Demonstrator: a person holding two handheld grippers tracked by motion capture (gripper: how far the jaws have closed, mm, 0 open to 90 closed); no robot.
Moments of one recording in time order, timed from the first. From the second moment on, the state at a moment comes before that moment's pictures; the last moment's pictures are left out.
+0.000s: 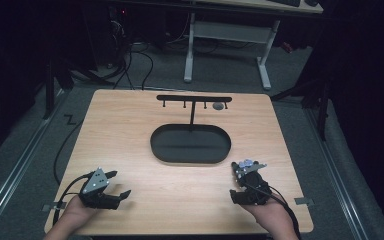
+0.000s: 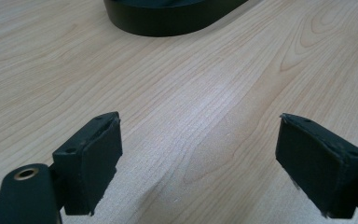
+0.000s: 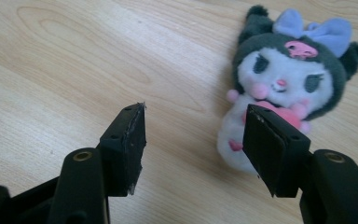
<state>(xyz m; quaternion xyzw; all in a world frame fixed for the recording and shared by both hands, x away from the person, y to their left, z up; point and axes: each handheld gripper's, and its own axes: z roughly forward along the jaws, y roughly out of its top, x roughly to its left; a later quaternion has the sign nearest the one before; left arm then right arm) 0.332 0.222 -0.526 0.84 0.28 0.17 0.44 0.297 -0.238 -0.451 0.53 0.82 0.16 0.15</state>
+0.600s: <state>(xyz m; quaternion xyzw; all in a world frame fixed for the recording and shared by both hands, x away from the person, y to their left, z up) 0.332 0.221 -0.526 0.84 0.28 0.17 0.44 0.303 -0.263 -0.449 0.57 0.79 0.15 0.16</state>
